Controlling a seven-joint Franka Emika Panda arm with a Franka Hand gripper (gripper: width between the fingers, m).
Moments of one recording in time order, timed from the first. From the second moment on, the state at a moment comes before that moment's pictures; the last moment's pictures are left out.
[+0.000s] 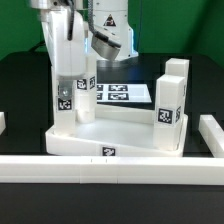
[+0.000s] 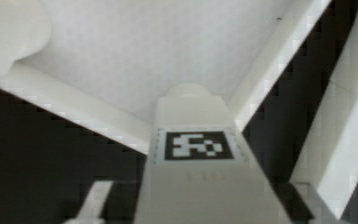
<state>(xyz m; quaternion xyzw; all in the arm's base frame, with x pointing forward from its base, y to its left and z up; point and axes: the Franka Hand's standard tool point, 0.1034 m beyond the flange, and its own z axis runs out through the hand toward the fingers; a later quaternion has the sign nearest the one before) 0.573 -0.098 0.091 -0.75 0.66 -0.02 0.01</state>
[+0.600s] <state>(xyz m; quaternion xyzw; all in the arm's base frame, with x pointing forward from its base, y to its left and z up) 0.574 -0.094 0.093 -0.82 0.57 -0.01 0.00</state>
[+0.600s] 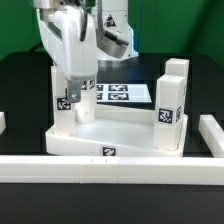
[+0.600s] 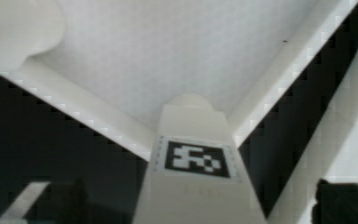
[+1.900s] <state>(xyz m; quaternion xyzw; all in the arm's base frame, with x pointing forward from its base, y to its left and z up) 0.575 -0.095 0.095 -1.00 0.04 0.00 -0.03</state>
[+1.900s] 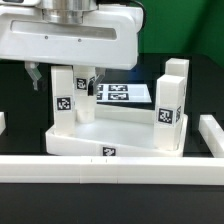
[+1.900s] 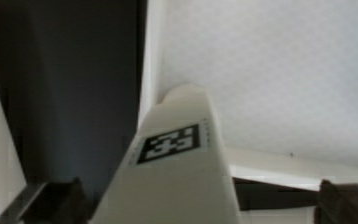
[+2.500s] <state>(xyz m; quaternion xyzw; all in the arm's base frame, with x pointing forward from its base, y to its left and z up) 0.575 -0.096 0.095 -1.00 -0.05 0.01 -0.04</state>
